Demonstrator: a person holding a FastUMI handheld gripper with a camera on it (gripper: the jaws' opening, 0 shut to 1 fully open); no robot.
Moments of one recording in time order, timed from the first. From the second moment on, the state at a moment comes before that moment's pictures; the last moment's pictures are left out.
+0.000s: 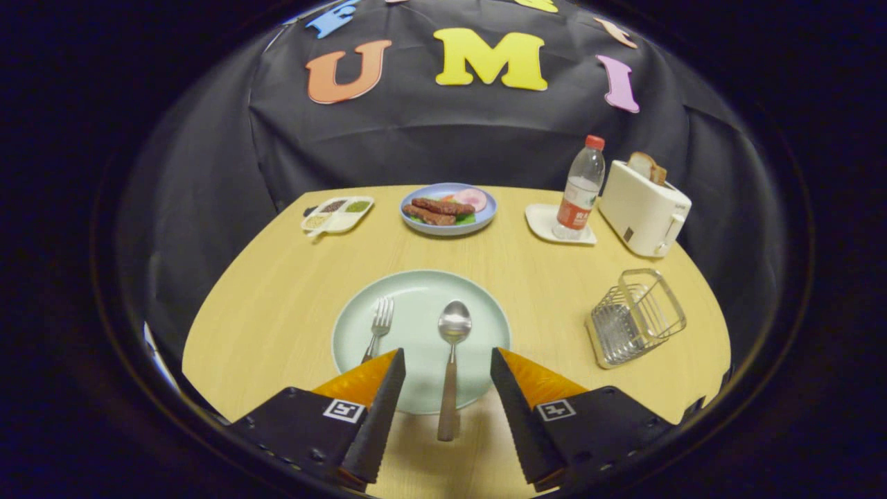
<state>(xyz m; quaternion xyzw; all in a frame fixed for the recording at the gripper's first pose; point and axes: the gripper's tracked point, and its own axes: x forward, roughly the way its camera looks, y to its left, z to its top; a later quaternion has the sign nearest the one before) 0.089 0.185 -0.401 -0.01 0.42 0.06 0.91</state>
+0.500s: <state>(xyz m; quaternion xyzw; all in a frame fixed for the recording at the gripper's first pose) 0.088 0.198 -0.456 0.00 0.50 0.04 0.86</state>
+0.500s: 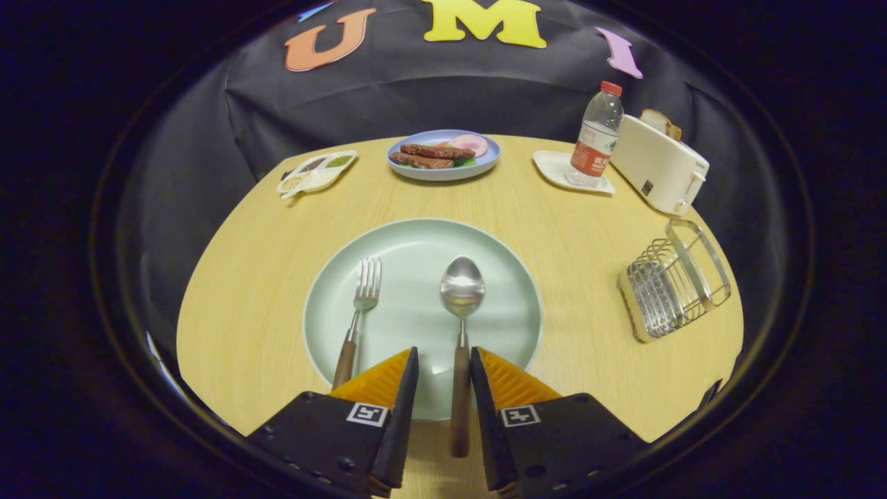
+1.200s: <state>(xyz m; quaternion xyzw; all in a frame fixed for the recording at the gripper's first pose) 0.074 0.180 -0.426 0.00 0.54 0.02 0.84</state>
